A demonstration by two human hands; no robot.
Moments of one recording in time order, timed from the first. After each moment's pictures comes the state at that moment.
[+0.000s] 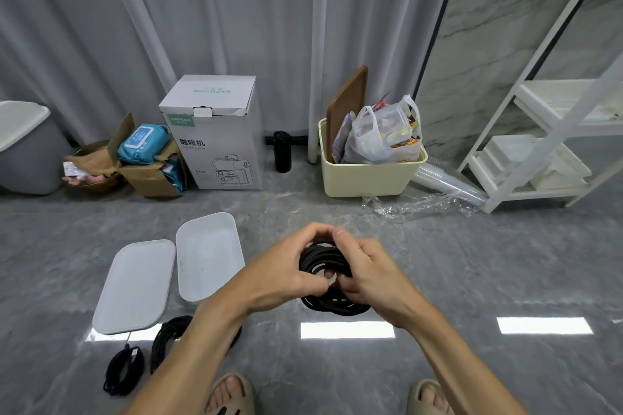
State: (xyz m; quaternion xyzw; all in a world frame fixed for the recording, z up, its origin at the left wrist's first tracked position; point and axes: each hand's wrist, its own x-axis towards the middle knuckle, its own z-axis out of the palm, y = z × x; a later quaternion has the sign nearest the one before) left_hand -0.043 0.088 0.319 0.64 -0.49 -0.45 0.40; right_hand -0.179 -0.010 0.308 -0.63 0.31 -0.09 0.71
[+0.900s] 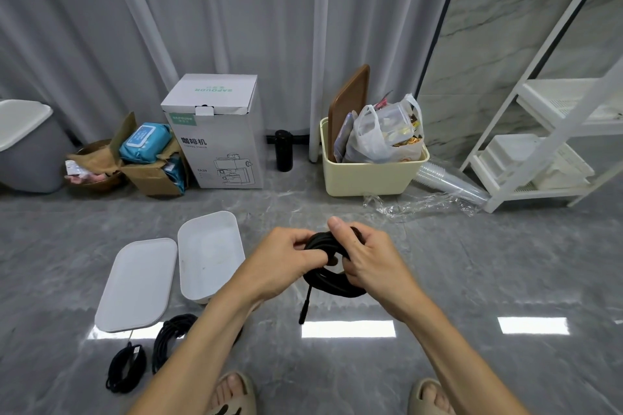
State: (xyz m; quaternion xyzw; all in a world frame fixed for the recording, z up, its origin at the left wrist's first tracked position) left_hand -0.047 0.082 0.326 0.73 -0.35 -0.43 0.39; right_hand -0.171 -0.017 0.301 -0.64 0.34 -0.17 0.66
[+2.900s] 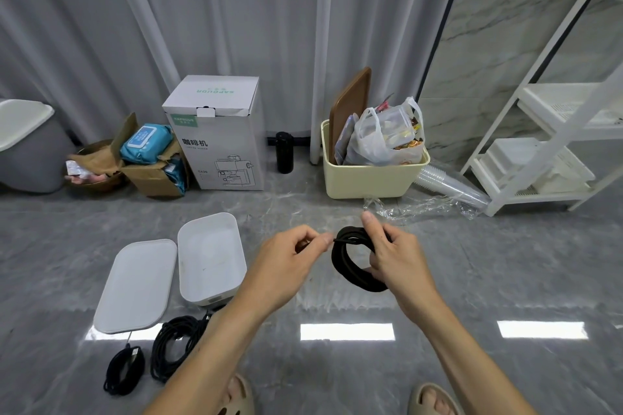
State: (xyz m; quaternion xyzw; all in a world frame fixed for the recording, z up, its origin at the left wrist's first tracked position) left_hand -0.054 0.082 0.314 0.78 -0.38 -0.29 0.41; right_hand -0.183 -0.034 0.294 -0.61 0.45 -0.24 0.60
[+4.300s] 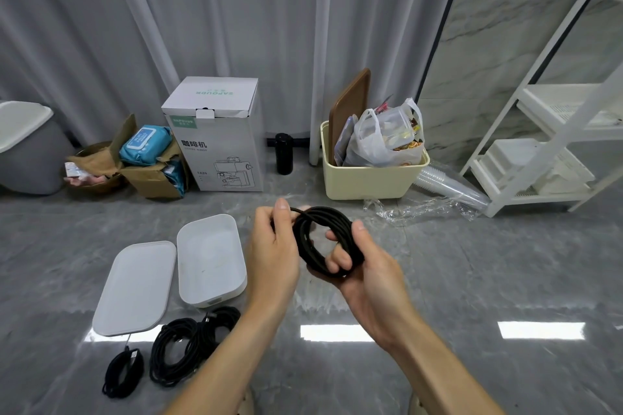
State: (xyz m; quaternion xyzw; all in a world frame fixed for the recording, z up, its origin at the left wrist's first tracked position) left_hand -0.067 0.068 0.316 0.73 -0.16 -0.19 0.64; right_hand -0.164 0.008 0.307 -0.33 0.32 -0.26 0.85
